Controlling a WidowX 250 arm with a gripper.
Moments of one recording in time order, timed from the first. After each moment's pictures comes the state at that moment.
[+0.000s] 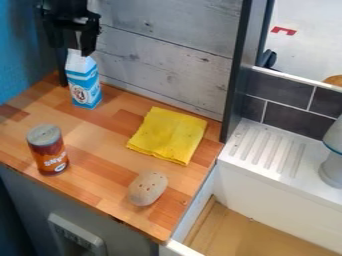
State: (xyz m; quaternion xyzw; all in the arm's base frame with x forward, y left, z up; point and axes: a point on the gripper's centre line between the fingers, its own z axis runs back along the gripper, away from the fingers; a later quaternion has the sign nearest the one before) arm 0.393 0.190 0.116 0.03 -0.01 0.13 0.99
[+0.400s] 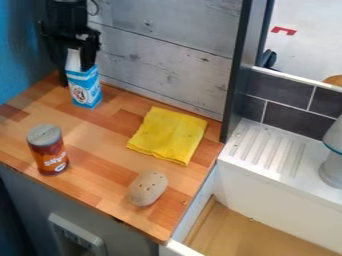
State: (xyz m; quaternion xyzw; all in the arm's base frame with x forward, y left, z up) arm 0.387 0.189 0.094 0.04 0.01 0.13 0.99
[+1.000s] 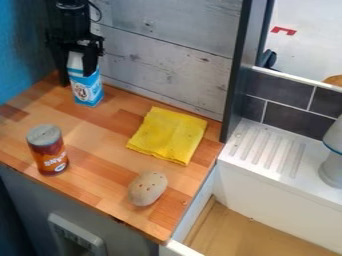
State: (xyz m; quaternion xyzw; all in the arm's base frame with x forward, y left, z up) arm 0.395 0.190 0.081 0.03 0.01 0.14 0.99
